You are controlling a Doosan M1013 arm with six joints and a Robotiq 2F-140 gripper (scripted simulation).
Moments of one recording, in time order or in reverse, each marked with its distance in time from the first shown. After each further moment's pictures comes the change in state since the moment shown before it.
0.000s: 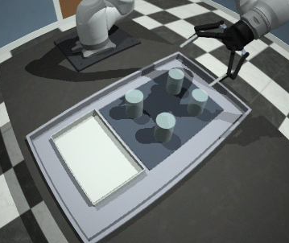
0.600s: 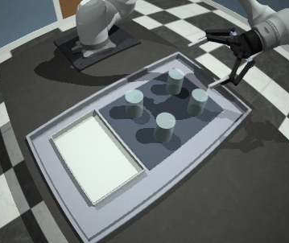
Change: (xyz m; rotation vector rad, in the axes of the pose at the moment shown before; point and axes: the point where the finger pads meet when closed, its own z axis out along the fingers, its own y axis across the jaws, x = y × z) arm 0.002 0.008 -0.011 0.166 -0.059 0.242
